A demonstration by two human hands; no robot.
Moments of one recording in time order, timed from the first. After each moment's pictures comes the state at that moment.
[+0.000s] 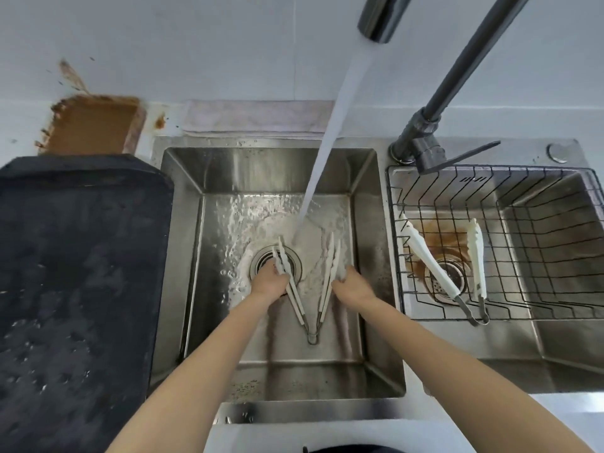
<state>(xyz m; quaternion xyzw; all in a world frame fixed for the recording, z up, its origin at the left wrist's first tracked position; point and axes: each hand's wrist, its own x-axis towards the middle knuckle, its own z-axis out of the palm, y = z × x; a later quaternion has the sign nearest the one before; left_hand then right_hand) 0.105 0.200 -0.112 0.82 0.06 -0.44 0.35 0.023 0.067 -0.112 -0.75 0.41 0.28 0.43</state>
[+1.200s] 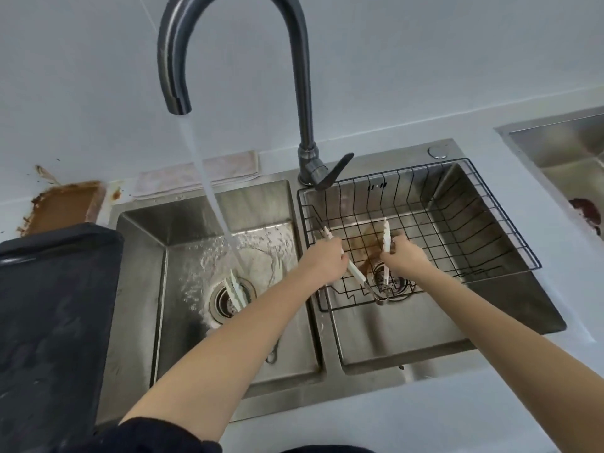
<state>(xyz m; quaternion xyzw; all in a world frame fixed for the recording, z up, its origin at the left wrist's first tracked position) 0.010 0.020 -0.004 0.87 -0.38 -0.31 0.10 -0.080 -0.106 -0.042 -0.80 0.46 0.14 0.35</state>
